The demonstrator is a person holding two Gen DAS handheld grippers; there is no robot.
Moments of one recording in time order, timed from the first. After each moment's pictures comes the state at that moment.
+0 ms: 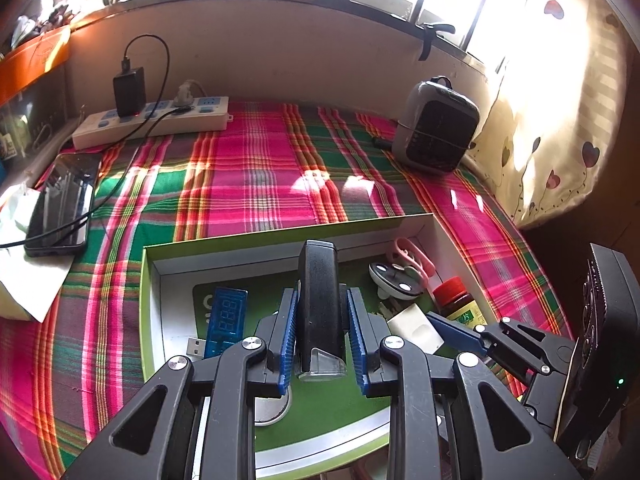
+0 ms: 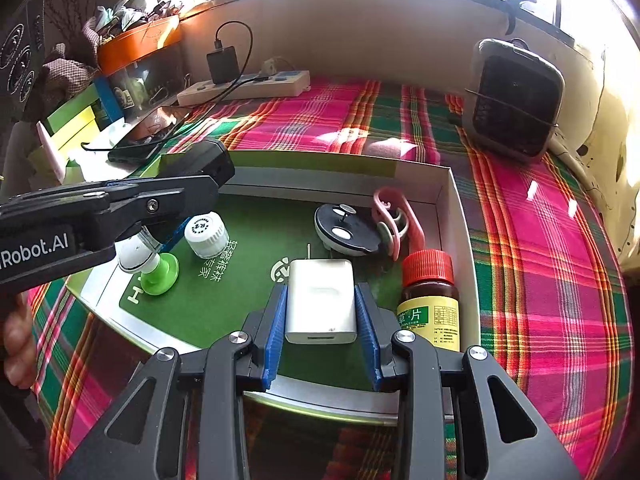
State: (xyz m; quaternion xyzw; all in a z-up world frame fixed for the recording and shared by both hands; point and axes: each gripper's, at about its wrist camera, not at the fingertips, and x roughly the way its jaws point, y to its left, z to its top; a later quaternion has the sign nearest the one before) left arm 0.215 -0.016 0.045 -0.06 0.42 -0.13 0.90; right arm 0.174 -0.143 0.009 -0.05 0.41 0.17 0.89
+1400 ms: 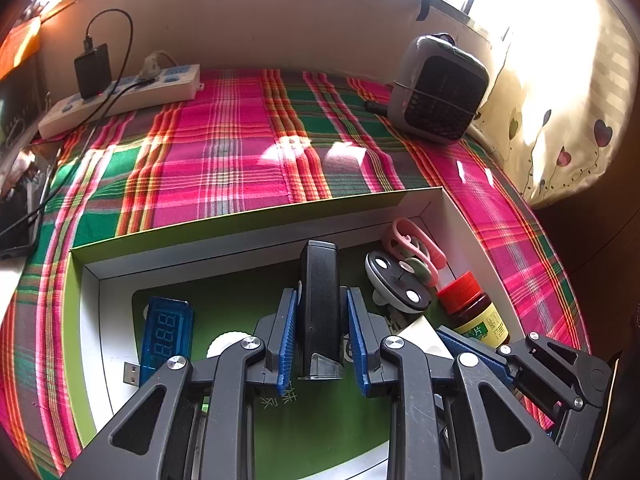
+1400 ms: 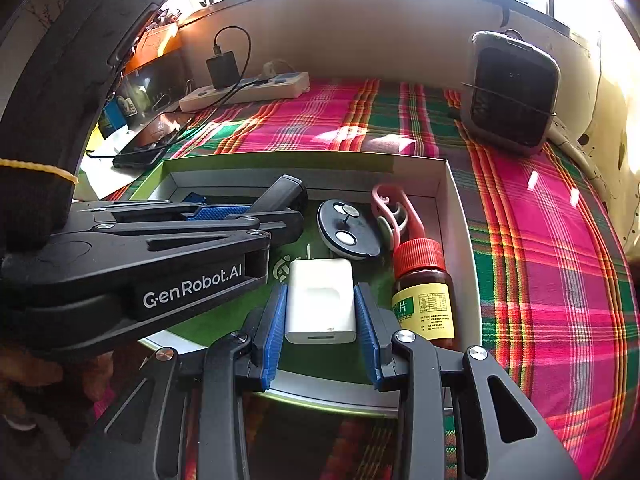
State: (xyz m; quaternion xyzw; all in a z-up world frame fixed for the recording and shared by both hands) left arm 0.244 -0.048 0.014 -0.05 0.46 -0.14 0.88; right arm 0.171 -0.150 0.009 -0.03 0.42 0.18 0.89
